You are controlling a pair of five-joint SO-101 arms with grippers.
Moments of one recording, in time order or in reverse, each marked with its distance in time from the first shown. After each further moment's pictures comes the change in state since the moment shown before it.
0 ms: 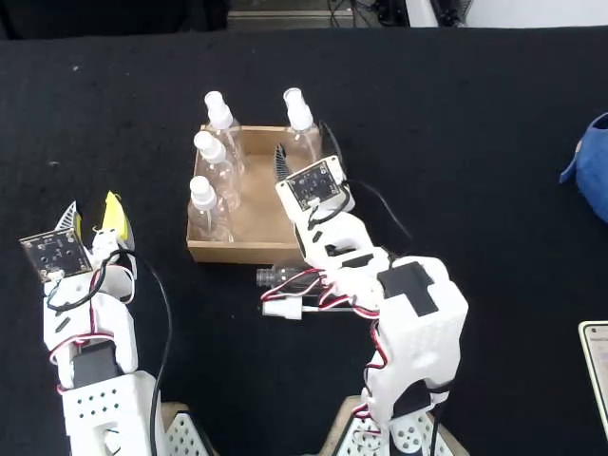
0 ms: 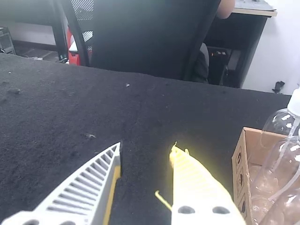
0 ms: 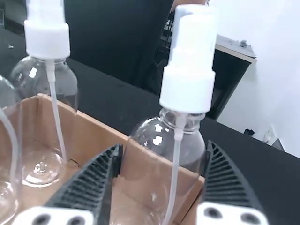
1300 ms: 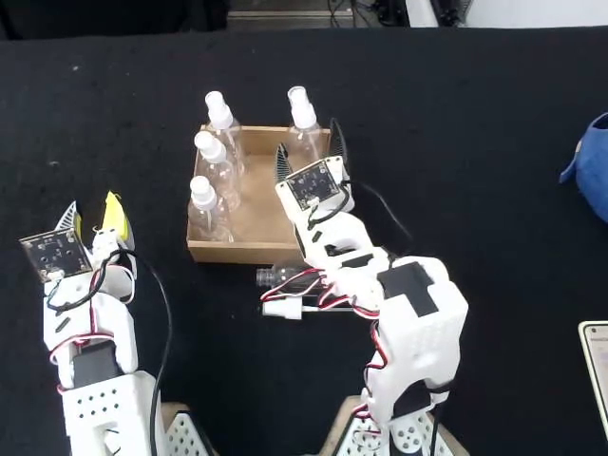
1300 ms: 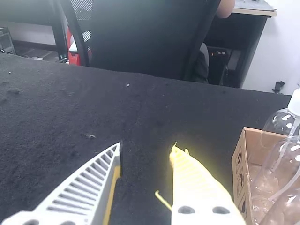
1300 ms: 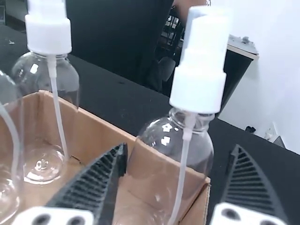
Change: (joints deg) left arm 0.0 0.0 0.0 0.0 0.0; right arm 0.0 0.0 0.0 0.9 0.0
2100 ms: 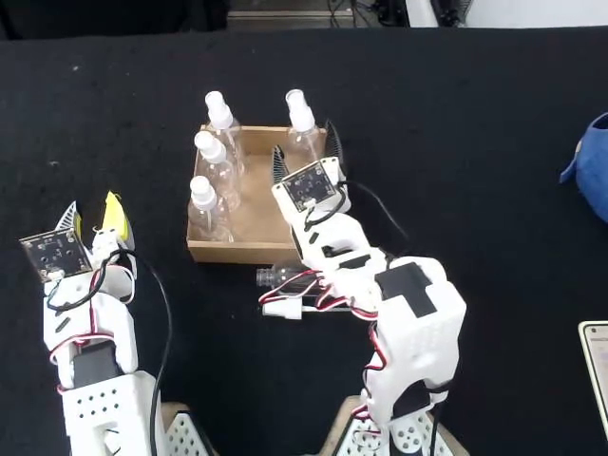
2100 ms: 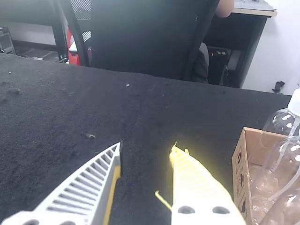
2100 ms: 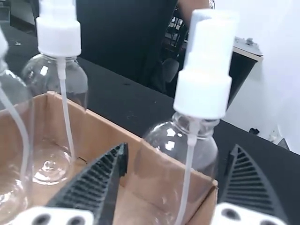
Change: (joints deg) left arm 0.0 0.0 0.0 0.0 0.0; right arm -1.1 0.0 0.0 0.0 0.0
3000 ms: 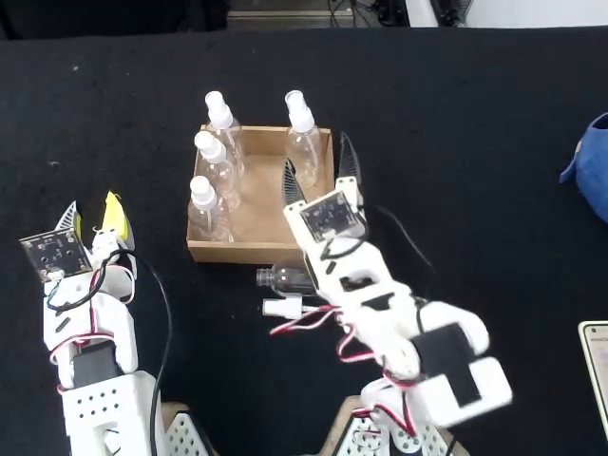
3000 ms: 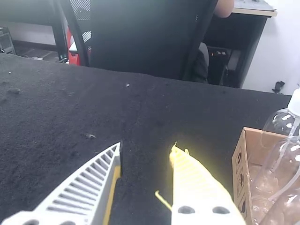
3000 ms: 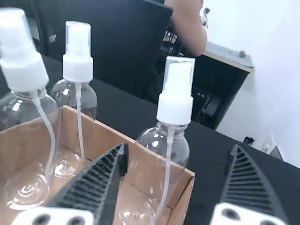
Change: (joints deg) left arm 0.0 0.0 0.0 0.0 0.0; right arm 0.0 -25.8 22.8 0.0 -0.4
